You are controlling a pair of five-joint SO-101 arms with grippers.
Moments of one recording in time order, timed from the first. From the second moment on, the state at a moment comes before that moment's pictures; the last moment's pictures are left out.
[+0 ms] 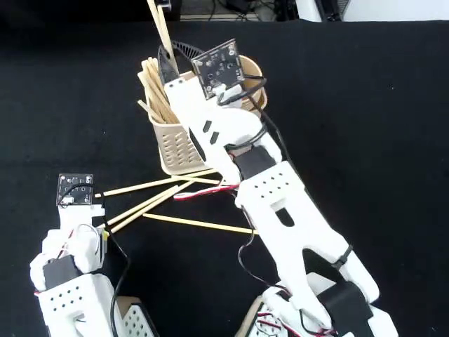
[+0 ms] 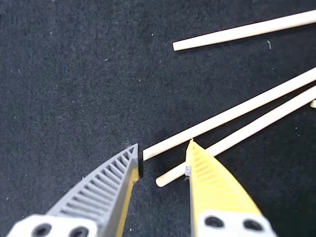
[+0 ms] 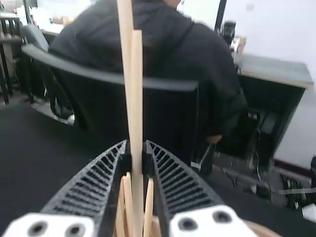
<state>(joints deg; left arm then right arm) -29.5 -87.7 92.5 62.9 -24.2 -28.5 -20.3 33.0 -0.7 4.5</state>
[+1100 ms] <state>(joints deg) -29.5 -87.7 92.5 62.9 -24.2 -29.4 -50.5 28.2 54.5 5.2</state>
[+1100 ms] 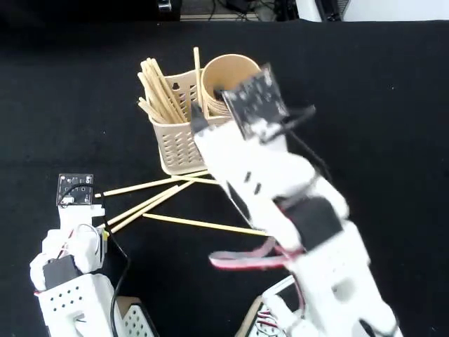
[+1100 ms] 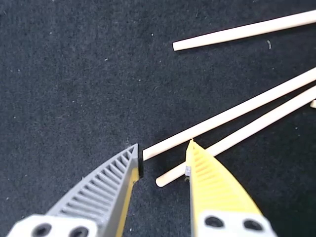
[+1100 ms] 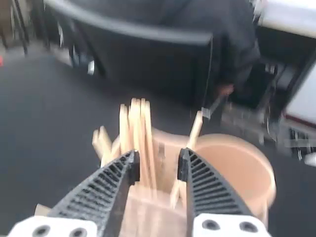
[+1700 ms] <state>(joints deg) -29.5 -85.5 80.0 62.5 -21.9 -17.3 -54.6 76.5 49.1 27.0</state>
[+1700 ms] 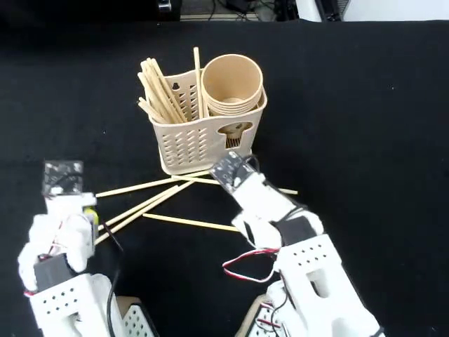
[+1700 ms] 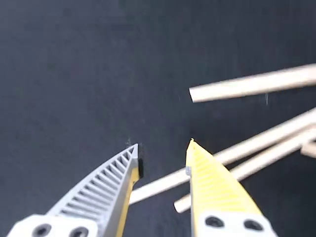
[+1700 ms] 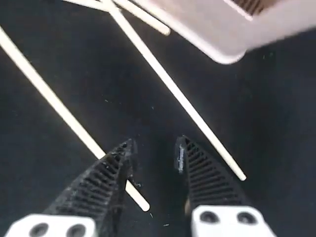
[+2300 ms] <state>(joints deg) -11.5 -25.0 56.0 37.8 -16.2 -14.3 -54.8 86.4 37.8 27.0</state>
